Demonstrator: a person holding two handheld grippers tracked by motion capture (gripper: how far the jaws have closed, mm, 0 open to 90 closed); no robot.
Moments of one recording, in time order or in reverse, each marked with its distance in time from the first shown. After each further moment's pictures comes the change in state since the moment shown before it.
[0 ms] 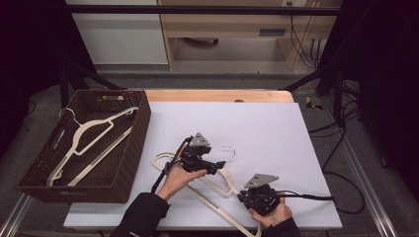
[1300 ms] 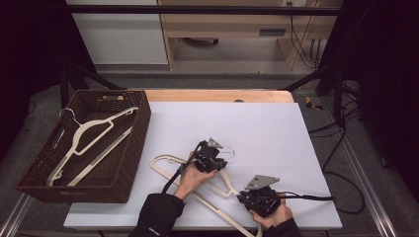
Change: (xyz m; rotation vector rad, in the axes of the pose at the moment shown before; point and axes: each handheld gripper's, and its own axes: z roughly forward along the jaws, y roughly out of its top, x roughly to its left) left arm -0.003 -0.008 0.050 0.161 0.047 -0.061; right arm 0.002 -0.002 -0.003 -0.020 0.012 -0.026
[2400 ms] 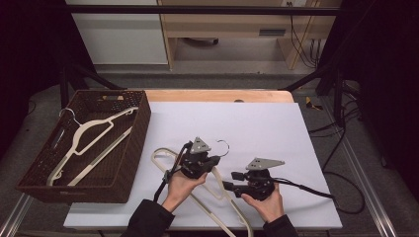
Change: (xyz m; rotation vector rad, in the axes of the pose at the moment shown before) left arm -0.027 -0.004 -0.079 -0.188 0.047 0.029; right arm -0.018 0.036 0.006 -0.224 0.211 0.150
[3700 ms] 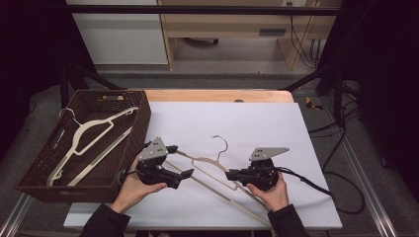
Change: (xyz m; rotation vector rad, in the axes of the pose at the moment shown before) left arm 0.043 -0.023 -0.093 -0.108 -0.077 0.155; right arm -0.003 0.033 -0.022 -0.003 0.140 -0.079
